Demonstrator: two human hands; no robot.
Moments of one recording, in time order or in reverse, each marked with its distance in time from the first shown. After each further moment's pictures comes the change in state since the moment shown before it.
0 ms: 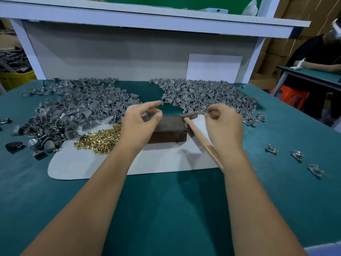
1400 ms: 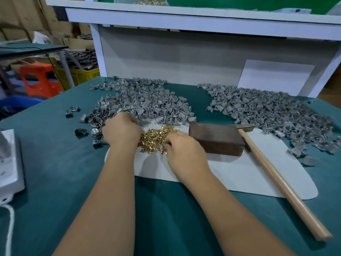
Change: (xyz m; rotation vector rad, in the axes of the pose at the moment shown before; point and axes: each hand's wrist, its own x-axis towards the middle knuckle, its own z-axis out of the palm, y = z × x) left_hand 0.009 -0.070 -0.113 0.692 0.318 -0.636; right_hand -0.086 -0.087 0.119 -0.168 -0.578 -0.542
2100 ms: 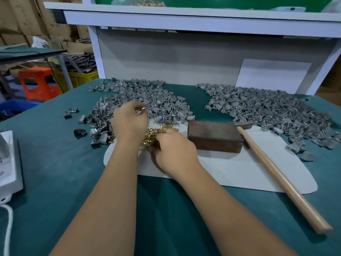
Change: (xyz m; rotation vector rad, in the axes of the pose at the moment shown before) left_hand -0.008 0.014 0.006 -0.362 0.172 0.253; right_hand 0.006 -0.016 0.007 -0.114 -0.065 -0.057
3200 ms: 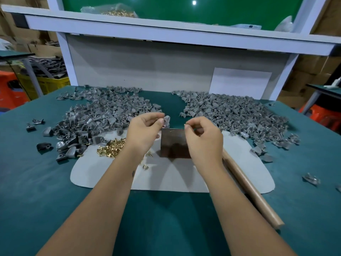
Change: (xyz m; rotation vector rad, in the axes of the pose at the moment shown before) left_hand -0.034 0.058 0.039 -0.674 -0.446 -0.120; right_hand -0.015 0.086 -0.049 0.574 0.604 0.366
